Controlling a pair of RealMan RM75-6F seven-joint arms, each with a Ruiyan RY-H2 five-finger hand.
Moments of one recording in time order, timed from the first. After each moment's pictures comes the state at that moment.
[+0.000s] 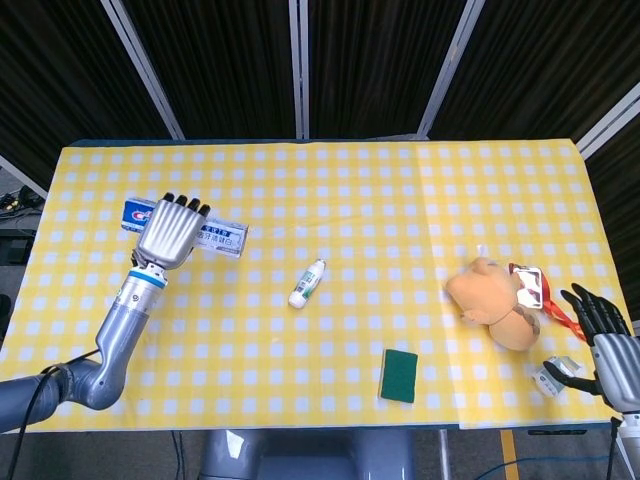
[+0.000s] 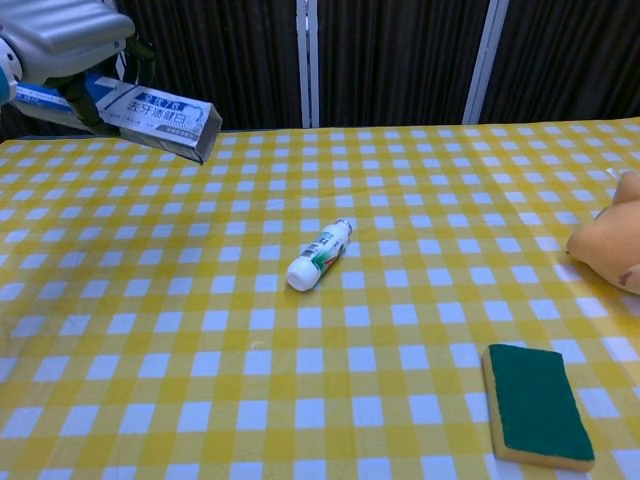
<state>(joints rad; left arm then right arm) -0.83 -1.35 -0.15 -1.55 1.09 1.18 0.81 0.07 -0.98 0.03 -1.65 -1.54 1.46 0.27</state>
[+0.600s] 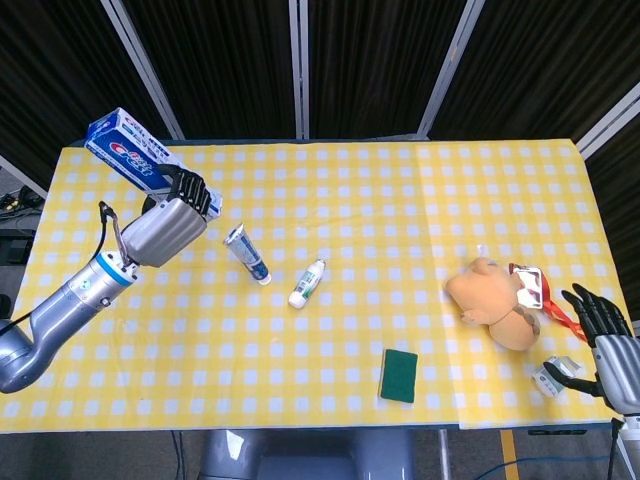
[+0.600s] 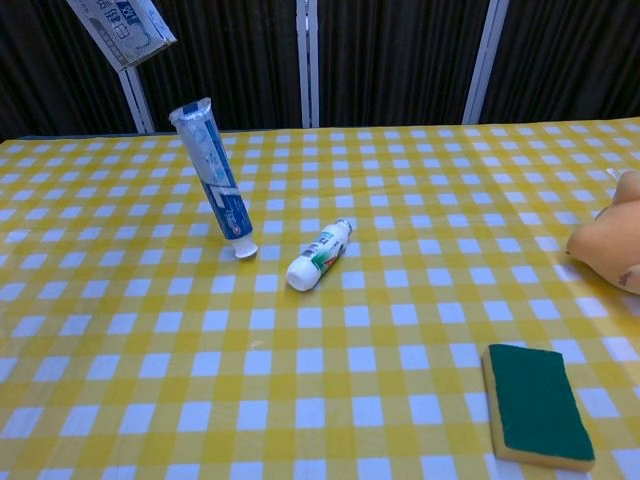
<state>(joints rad) -0.92 -1.01 -0.04 -1.58 1.59 1.17 1.22 0.07 -0.97 0.03 -1.66 -1.56 1.47 0.27</state>
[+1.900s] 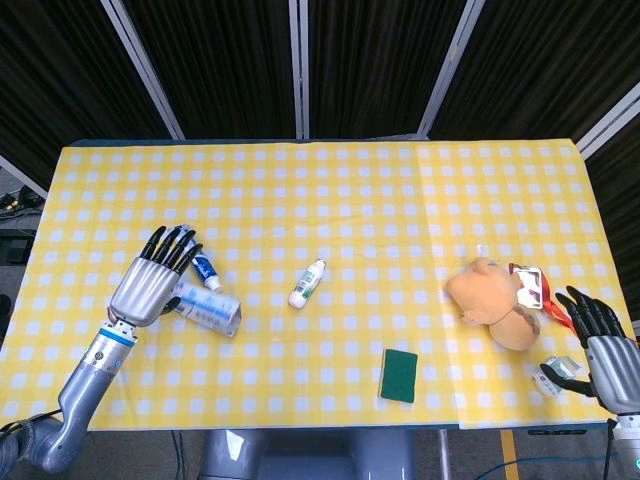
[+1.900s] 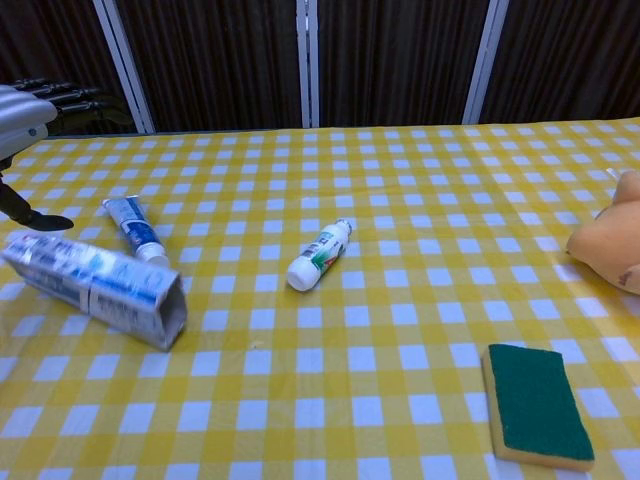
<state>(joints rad) -0.55 -1.36 -0.02 -1.57 1.38 1.30 0.47 0.07 -0.99 0.02 -1.66 -1.55 1.45 0.21</state>
